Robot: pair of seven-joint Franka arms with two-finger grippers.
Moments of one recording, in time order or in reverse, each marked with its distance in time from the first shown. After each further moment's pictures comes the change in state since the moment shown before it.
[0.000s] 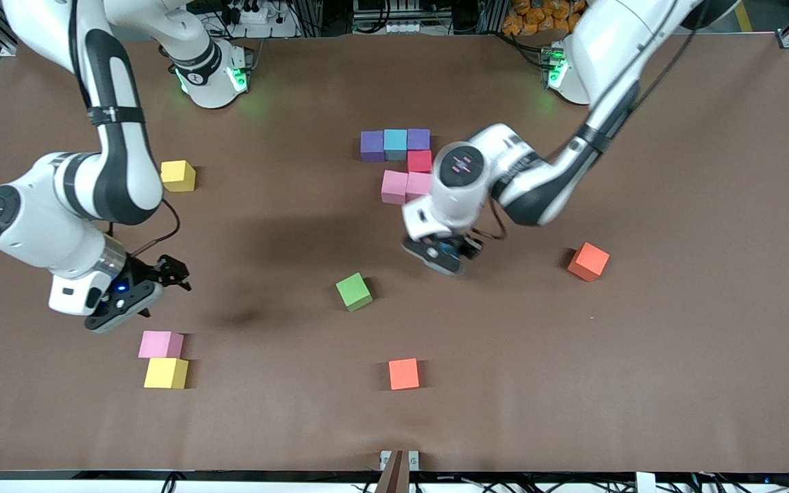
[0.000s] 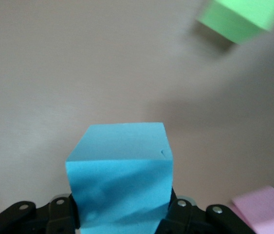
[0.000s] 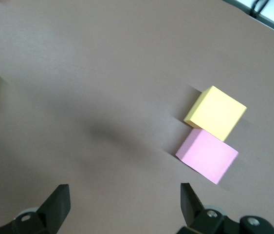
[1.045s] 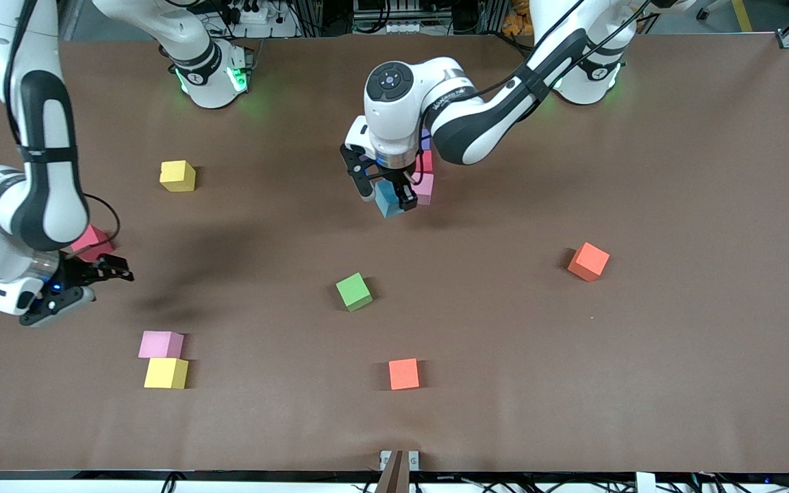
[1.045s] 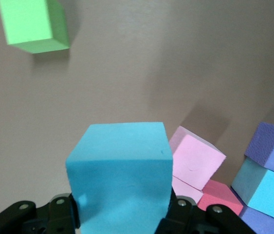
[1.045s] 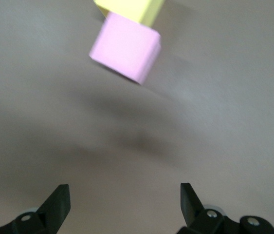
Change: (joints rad) left arm -0.133 -0.044 -0.061 -0.012 0.002 -0.030 0.447; right arm -0.276 0.068 0.004 -0.026 -0.001 -0.103 -0.170
